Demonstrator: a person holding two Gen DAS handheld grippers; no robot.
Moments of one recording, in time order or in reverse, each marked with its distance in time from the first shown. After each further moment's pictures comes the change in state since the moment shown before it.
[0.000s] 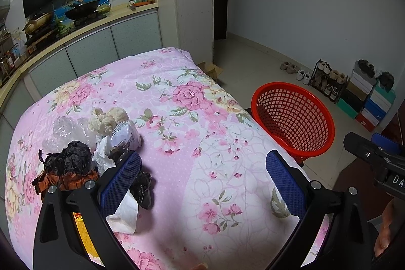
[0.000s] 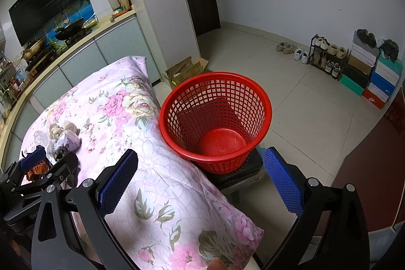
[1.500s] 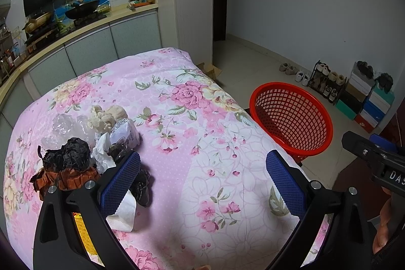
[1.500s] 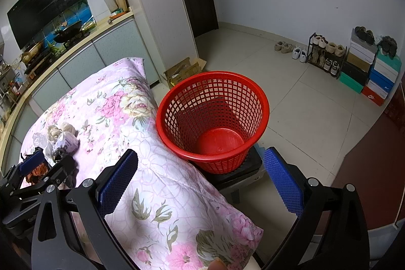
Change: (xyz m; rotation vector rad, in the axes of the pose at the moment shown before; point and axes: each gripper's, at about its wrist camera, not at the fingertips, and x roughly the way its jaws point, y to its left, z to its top) left arm -0.004 0.001 -0.006 -0.014 -0.010 -0.013; right arm -0.003 -0.009 -0.004 0.016 -0.008 -0.002
